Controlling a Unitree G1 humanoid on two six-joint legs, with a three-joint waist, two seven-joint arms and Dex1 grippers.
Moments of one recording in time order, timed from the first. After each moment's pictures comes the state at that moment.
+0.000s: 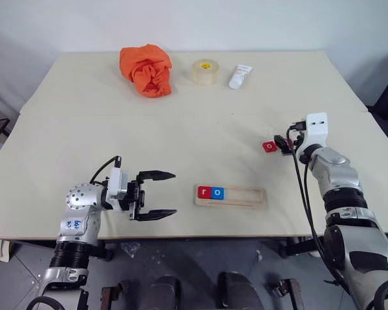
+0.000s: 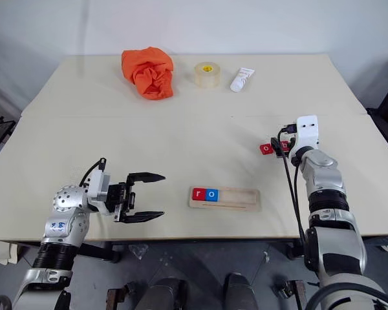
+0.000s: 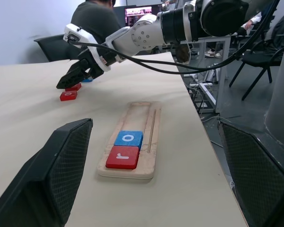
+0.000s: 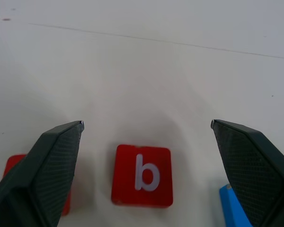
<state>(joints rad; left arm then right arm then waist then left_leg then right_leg) -0.35 0.46 0.06 0.19 -0.49 -0.14 -1.41 -0.87 -0.51 -0.16 0.89 0.16 0.20 0.35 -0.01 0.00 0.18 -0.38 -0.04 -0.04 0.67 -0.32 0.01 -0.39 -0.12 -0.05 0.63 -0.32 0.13</state>
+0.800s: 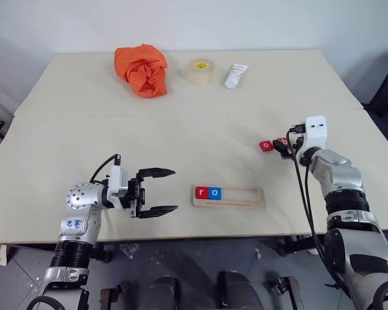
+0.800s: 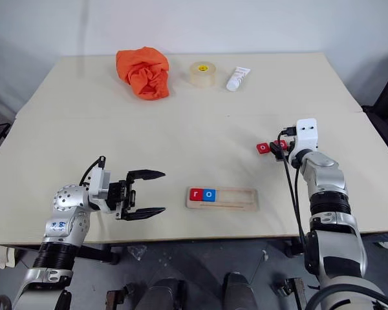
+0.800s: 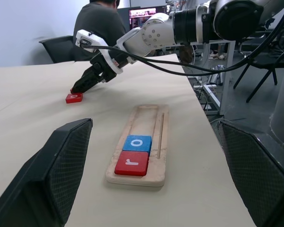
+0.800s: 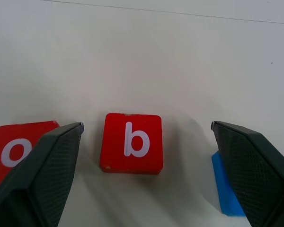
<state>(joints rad) -0.36 0.46 0.06 0.20 -0.49 -0.14 -1.37 -0.83 -0.51 -0.17 0.75 0.16 0.40 0.38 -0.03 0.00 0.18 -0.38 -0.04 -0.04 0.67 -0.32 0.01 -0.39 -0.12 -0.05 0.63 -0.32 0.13</state>
